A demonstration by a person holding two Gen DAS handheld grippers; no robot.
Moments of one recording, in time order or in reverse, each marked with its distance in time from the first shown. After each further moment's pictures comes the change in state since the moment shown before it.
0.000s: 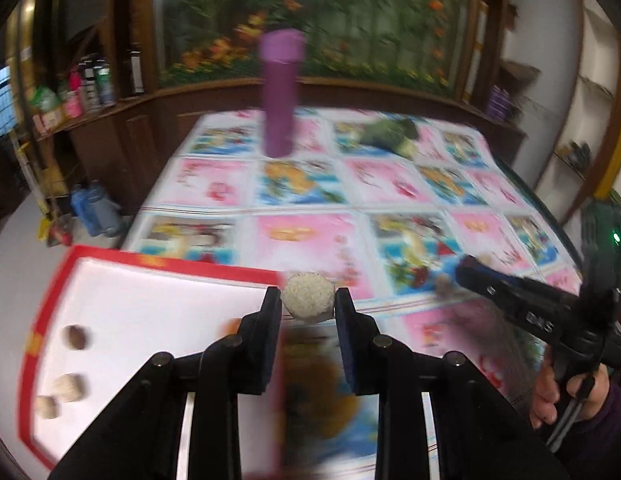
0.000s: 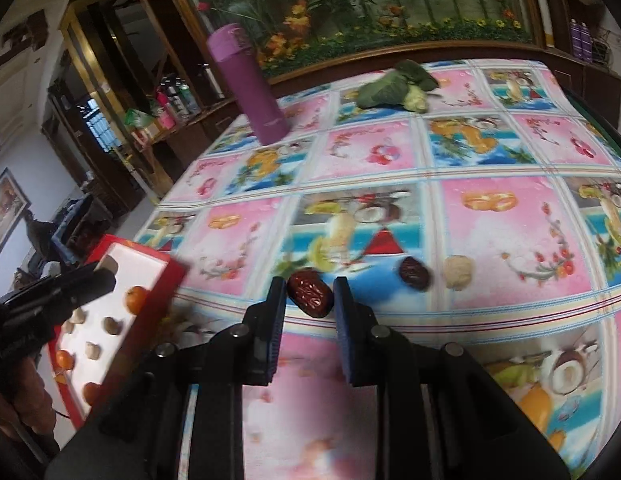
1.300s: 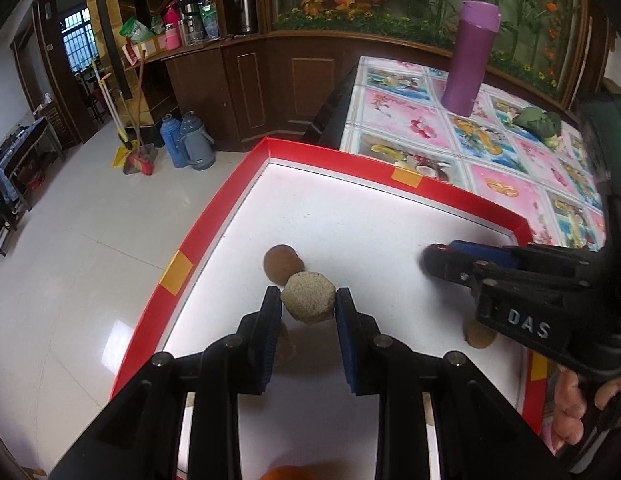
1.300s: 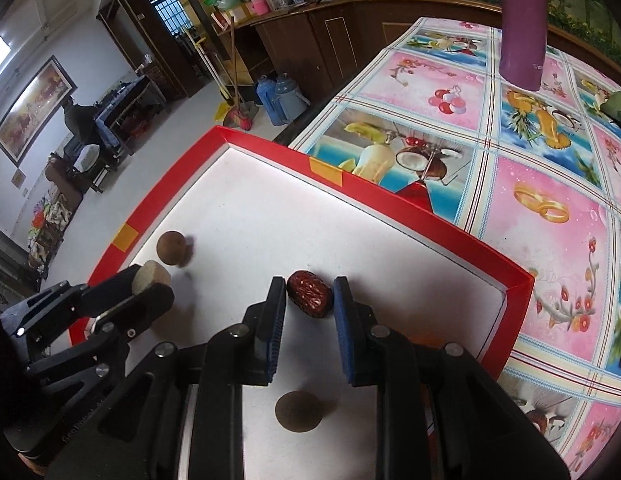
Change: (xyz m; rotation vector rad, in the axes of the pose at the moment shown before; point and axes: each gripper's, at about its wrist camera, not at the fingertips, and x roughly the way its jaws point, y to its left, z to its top) left arm 0.014 0.160 -0.051 -0.176 0.158 0.266; right arm 0.162 0.217 -0.005 -0.266 0.349 0.102
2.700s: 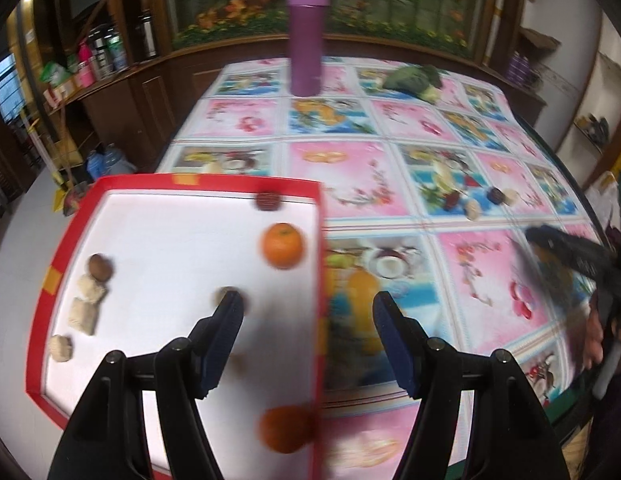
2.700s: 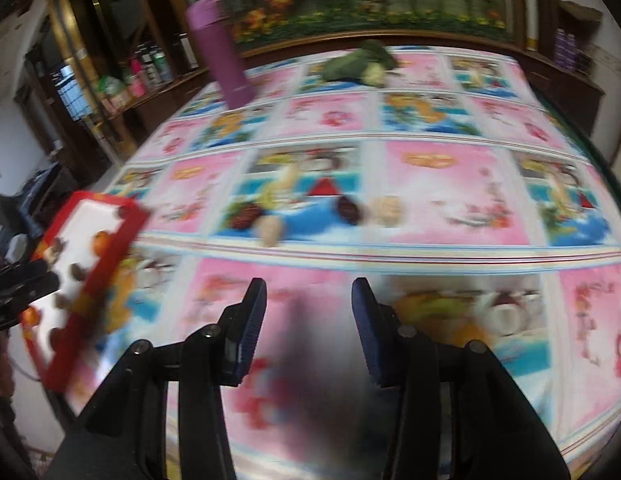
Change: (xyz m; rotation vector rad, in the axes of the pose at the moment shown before) left arm -0.051 -0.148 -0.027 0.220 0.008 -0.213; right arm -0.187 -0.225 -0.152 0.298 -0.221 -0.338
